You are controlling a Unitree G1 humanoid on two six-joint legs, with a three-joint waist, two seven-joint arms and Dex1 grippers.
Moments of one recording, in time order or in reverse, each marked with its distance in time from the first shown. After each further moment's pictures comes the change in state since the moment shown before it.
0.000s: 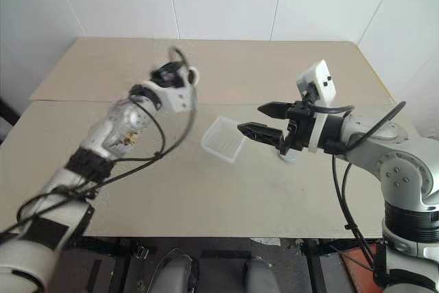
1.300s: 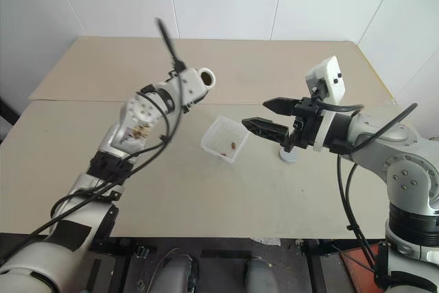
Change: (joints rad) left arm 0.184 -0.255 0.505 -0.233 -0.720 0.444 -0.560; right arm 0.028 0.005 -0.048 -0.020 0.039 -0.005 -0.034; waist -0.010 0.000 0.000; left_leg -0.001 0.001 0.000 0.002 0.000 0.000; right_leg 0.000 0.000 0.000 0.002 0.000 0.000
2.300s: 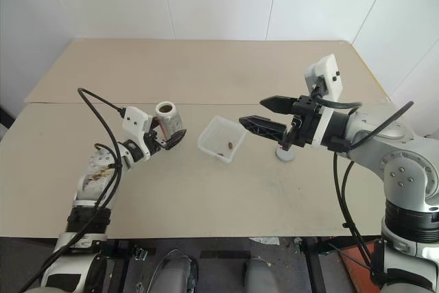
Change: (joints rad) left arm 0.465 0.049 0.214 -0.230 -0.372 0.090 -0.064; right arm -0.016 0.024 0.003 0.018 0.000 -0.001 0.013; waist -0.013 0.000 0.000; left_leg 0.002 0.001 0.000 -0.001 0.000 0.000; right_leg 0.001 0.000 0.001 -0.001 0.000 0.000
